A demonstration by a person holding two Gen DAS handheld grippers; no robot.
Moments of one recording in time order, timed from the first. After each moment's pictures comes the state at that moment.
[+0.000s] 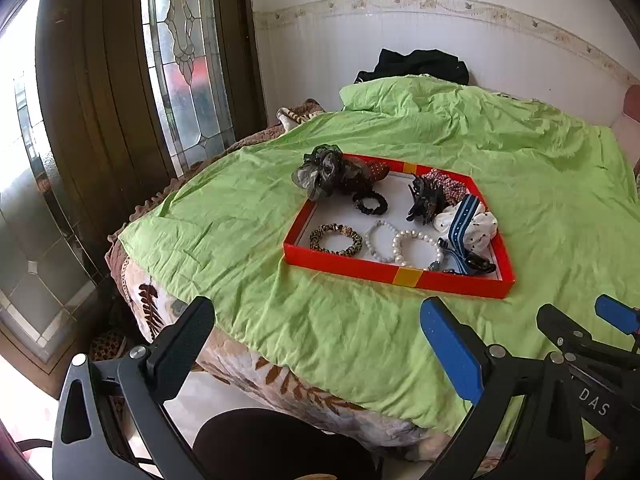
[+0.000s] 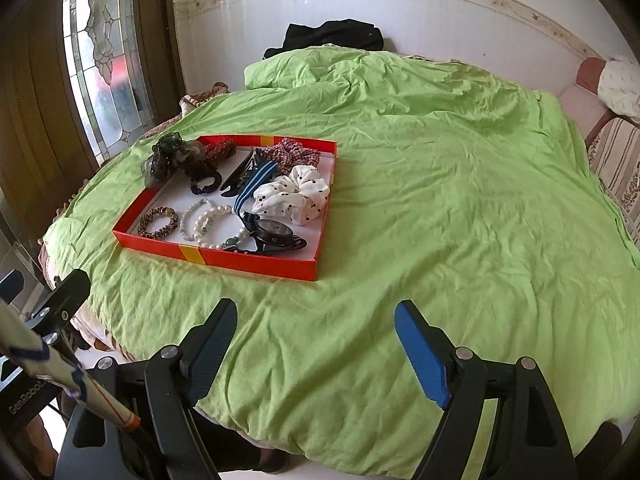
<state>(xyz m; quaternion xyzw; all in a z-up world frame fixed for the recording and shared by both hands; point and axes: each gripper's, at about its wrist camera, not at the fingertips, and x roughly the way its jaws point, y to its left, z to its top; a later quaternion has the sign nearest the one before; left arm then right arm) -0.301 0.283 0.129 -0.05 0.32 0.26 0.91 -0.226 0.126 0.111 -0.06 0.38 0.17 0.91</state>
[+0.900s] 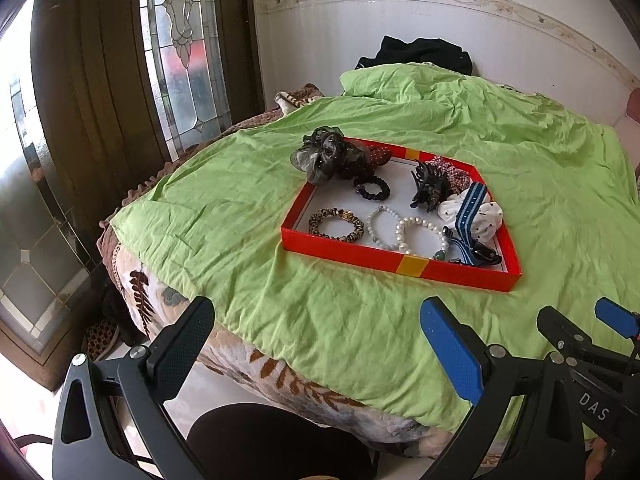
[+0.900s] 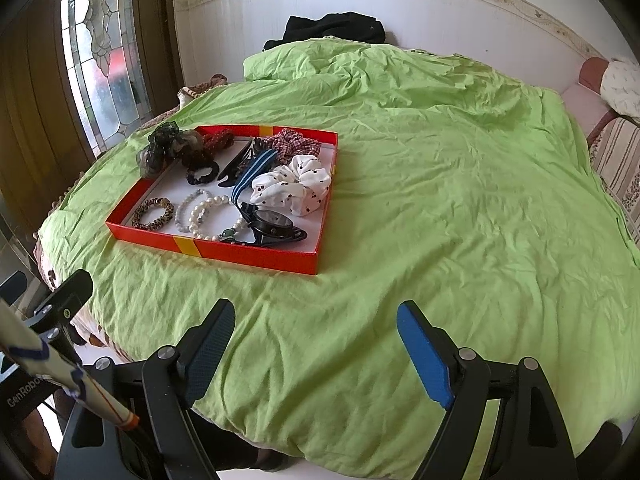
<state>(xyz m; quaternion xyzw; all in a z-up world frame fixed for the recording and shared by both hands) -0.297 0.294 0.117 -0.07 0.34 0.25 0.90 -0.224 0.132 0.102 -0.07 0.39 0.17 0.90</state>
